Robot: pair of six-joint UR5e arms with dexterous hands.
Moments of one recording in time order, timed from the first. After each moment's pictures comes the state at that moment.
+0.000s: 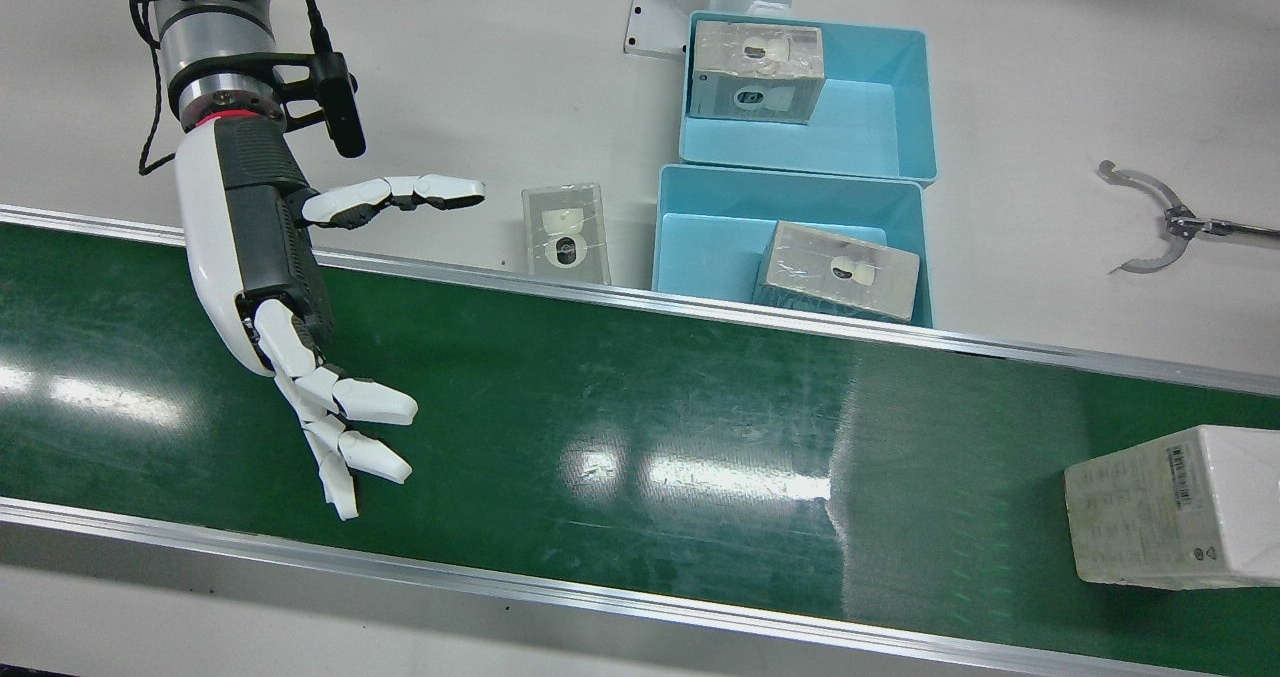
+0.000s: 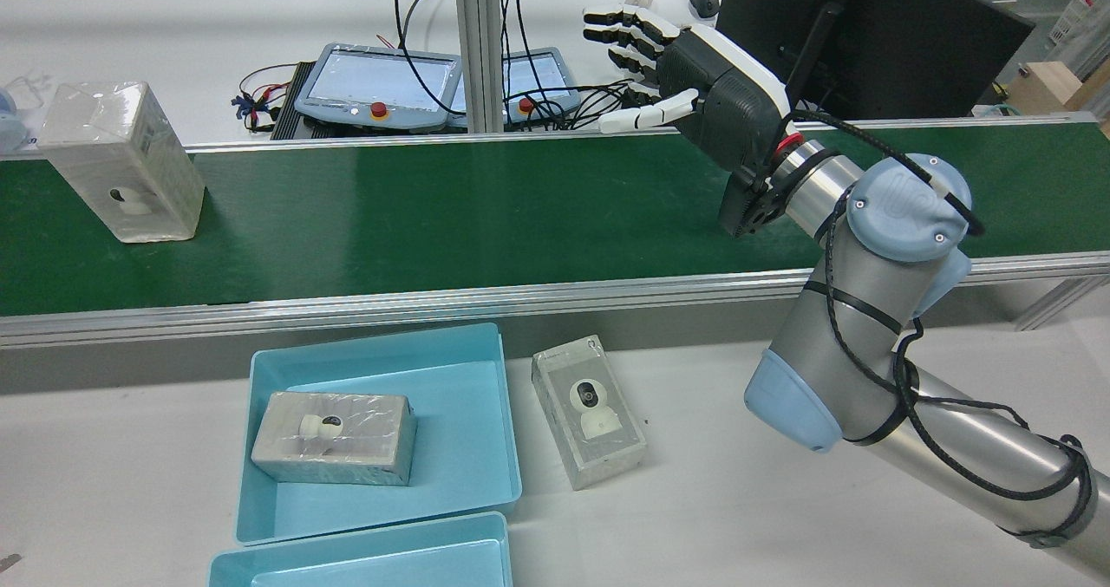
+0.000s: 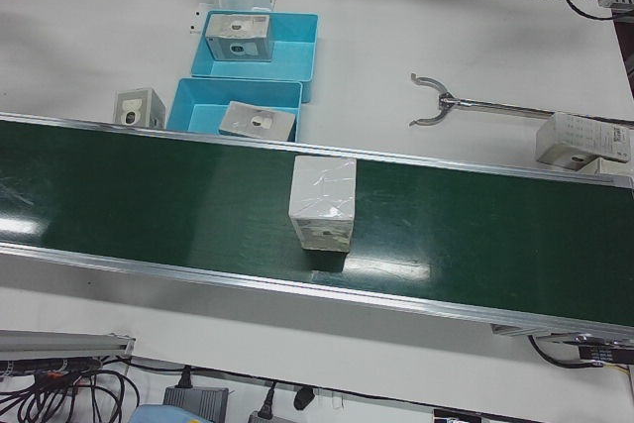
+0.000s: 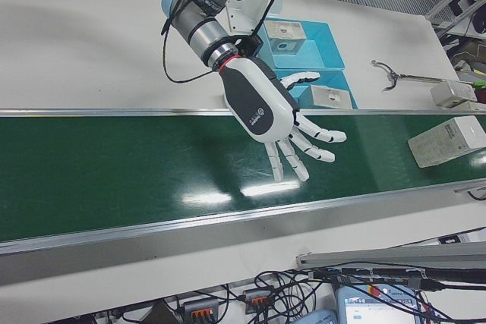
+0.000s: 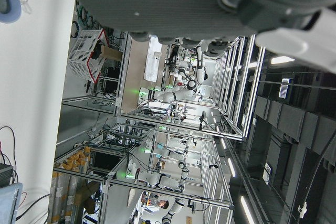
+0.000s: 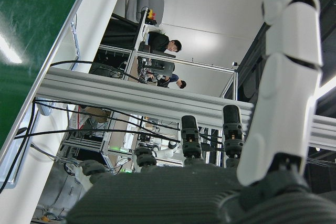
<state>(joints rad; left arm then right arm) -1.82 -1.80 -1.75 0.40 1.93 -0.16 0.87 -0.98 1.86 -3.61 -1.25 -0.36</state>
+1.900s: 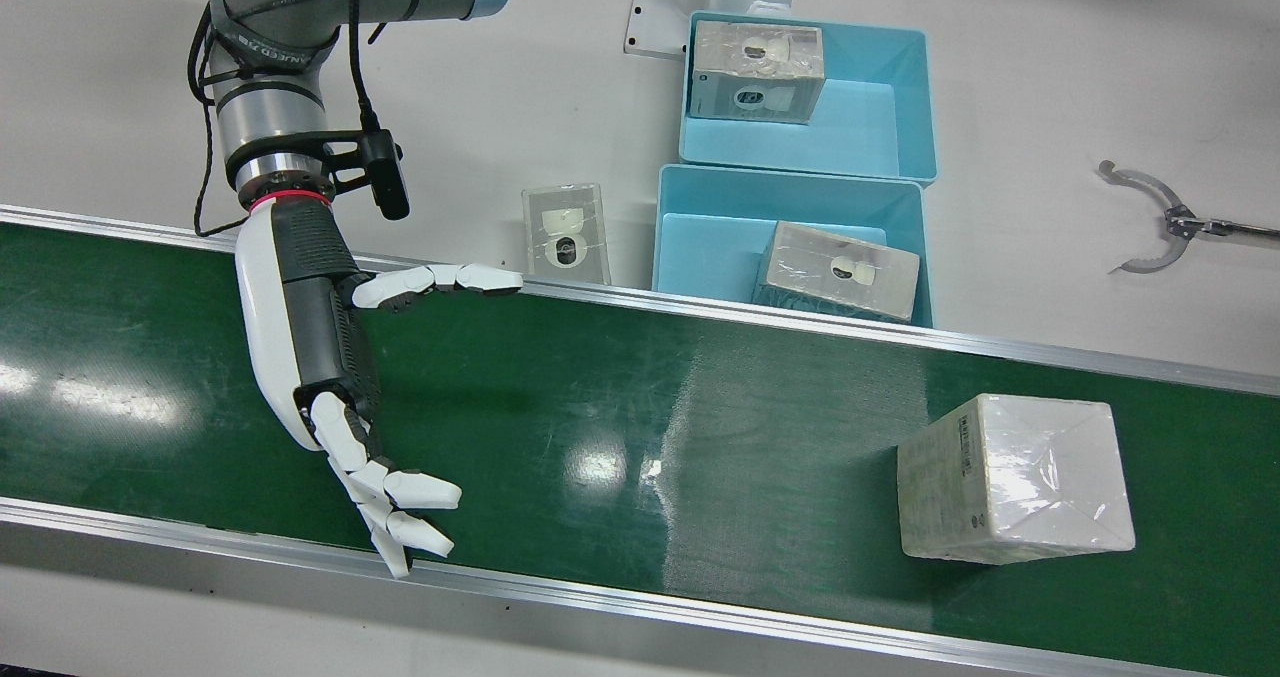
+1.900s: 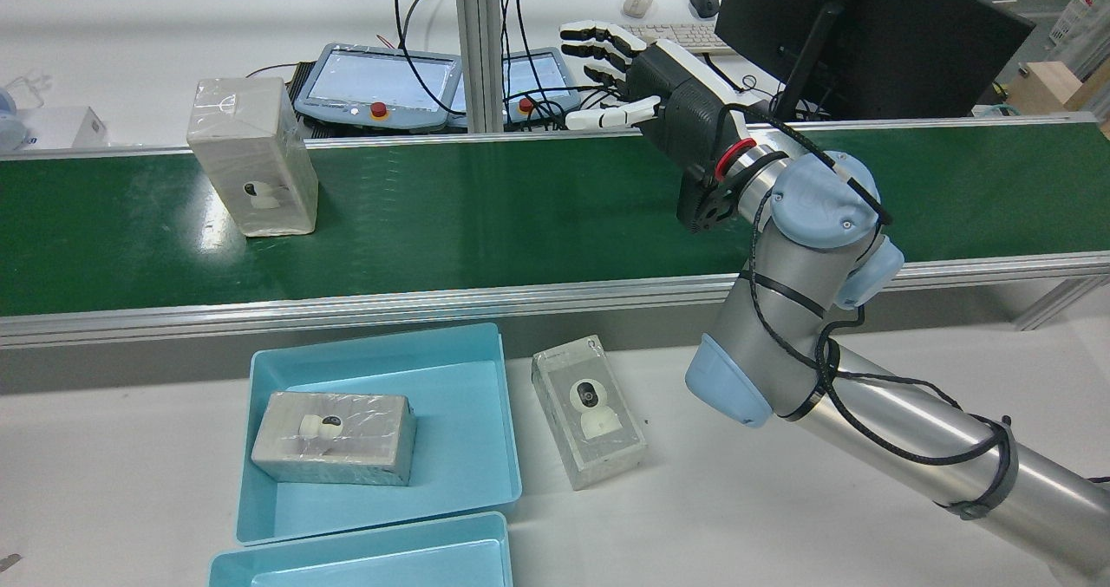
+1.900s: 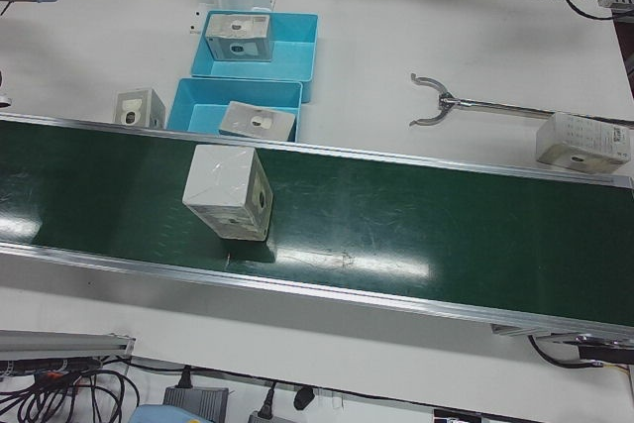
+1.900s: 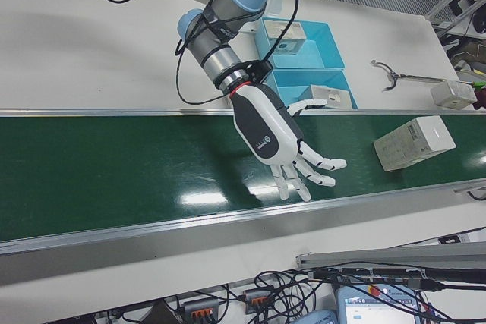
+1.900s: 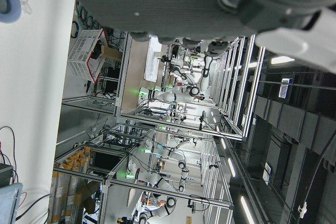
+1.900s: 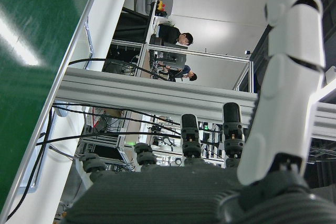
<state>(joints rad) -1.82 -1.80 -1.75 0.40 1.93 -0.16 0.85 -0.88 1.69 -3.60 -1.22 -0.30</state>
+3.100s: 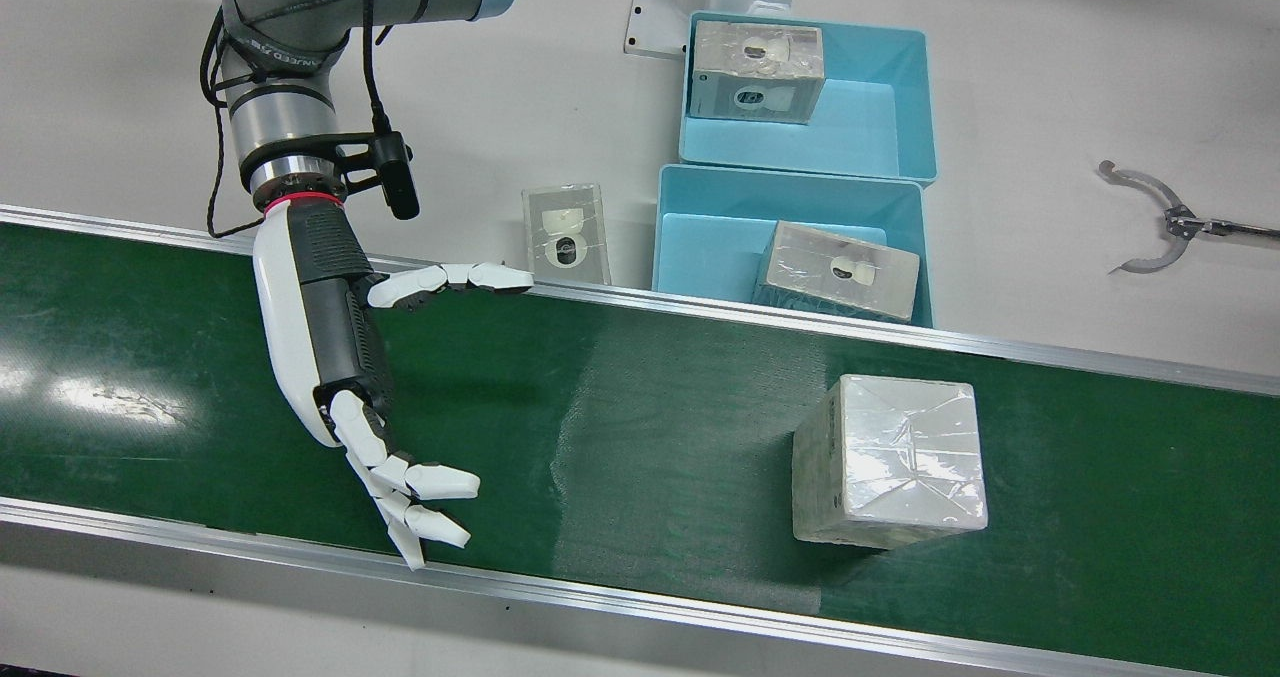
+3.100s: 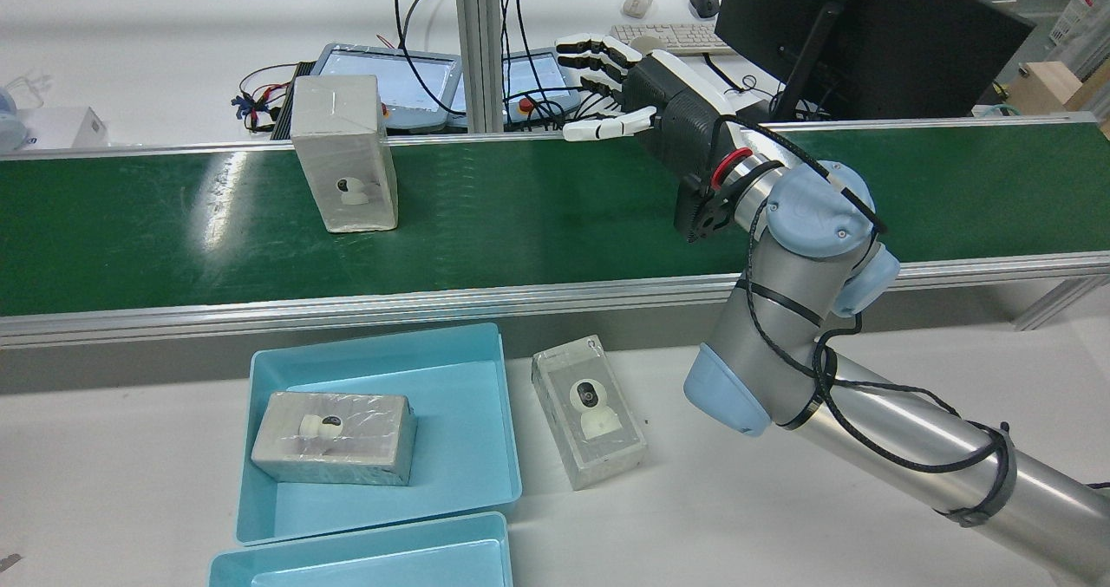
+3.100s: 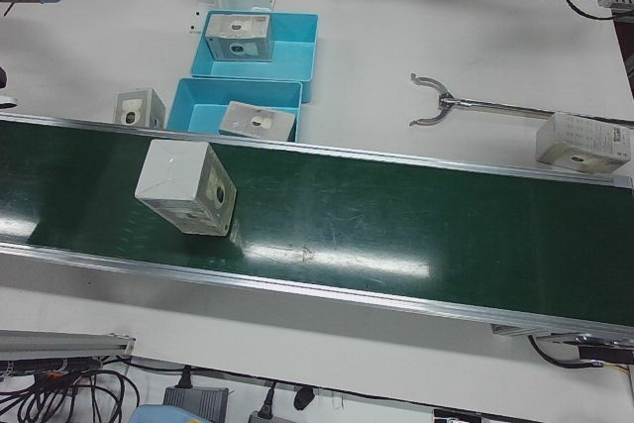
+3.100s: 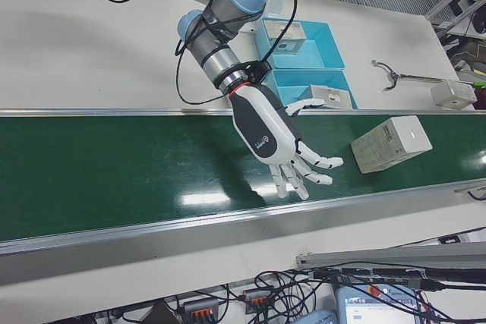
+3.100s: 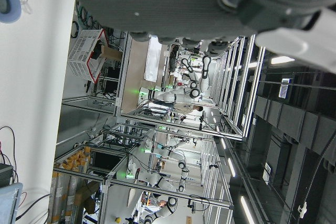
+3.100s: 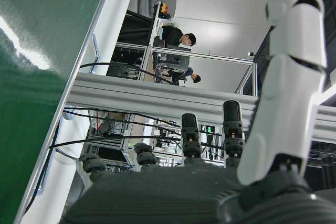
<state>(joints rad) -1.82 -1.80 -1.75 0.40 1.93 -0.16 0.84 -0.89 1.69 -3.60 -1.22 -0.30</state>
